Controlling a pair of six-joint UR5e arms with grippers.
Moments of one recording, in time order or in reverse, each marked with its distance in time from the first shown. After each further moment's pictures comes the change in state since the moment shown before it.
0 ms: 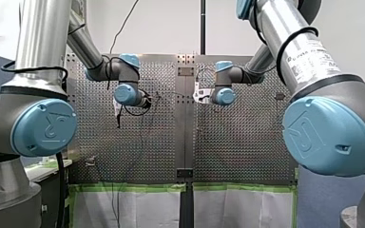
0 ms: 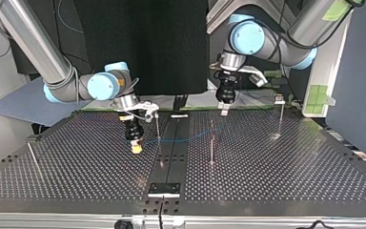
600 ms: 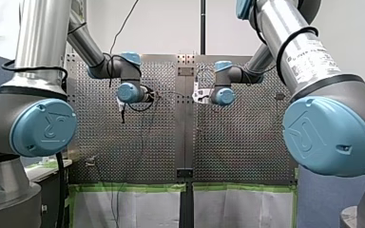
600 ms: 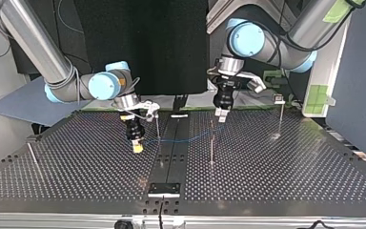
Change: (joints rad) left arm -0.004 0.000 0.037 0.045 0.010 -0.006; right arm 0.005 0.000 0.000 0.005 0.000 0.000
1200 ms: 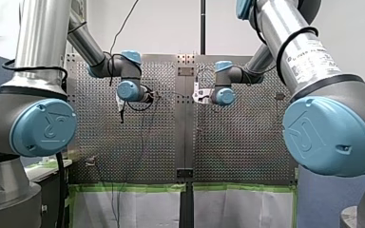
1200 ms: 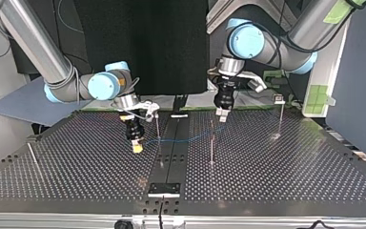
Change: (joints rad) left arm 0.000 0.000 0.012 -0.048 -0.013 0.000; right arm -0.002 0.000 0.000 0.000 -0.001 0.001
